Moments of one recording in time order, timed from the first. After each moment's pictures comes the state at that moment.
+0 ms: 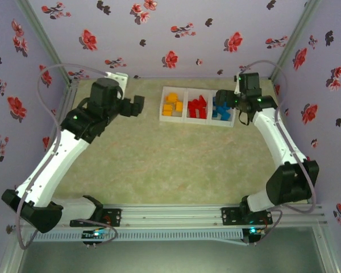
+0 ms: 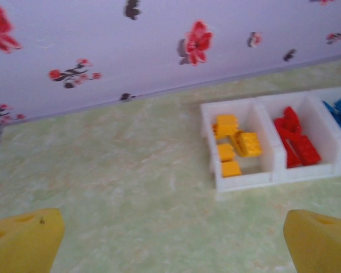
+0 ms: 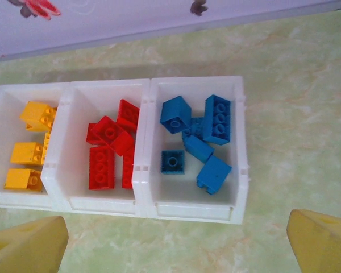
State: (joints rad) left arm -0.55 1.25 1.51 -0.78 -0.30 -0.13; right arm 0.17 1.44 1.38 -0.68 0.02 0.23
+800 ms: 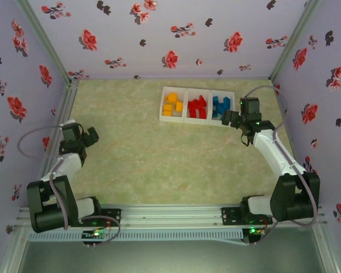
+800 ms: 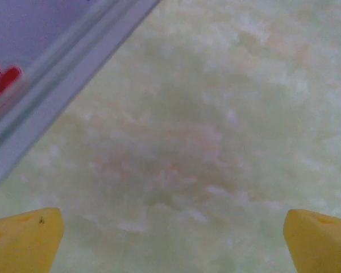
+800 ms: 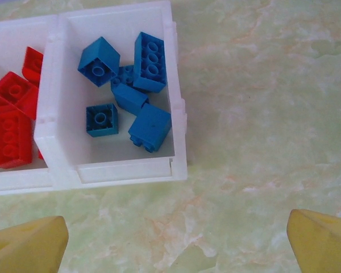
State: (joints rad) left arm 0.17 1.25 0.47 0.12 -0.14 -0.25; right arm 0.13 1.31 0.96 -0.45 0.13 0.25
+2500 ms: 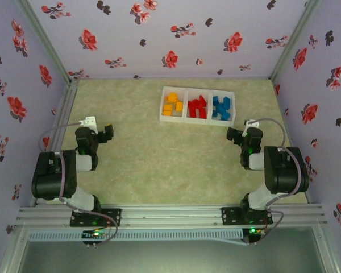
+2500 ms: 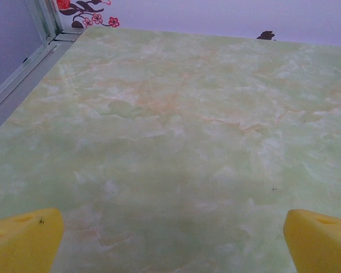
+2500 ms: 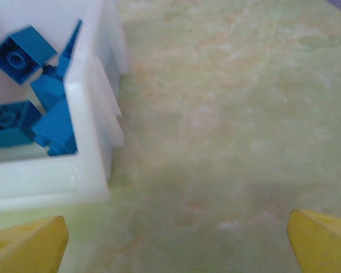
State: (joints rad) left arm 0.04 1.54 0.38 0.81 0.00 -0.04; right arm -0.03 1.57 0.37 0.76 0.04 0.13
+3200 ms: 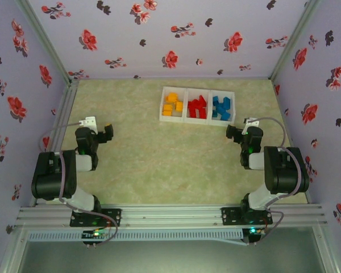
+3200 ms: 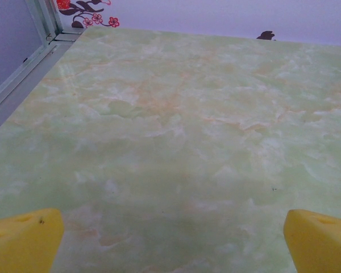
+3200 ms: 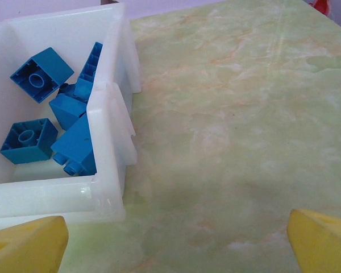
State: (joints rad) left arm 0.04 1.54 0.38 0.81 0.00 -0.04; right arm -0.03 1.57 0.37 0.78 0.02 0.13
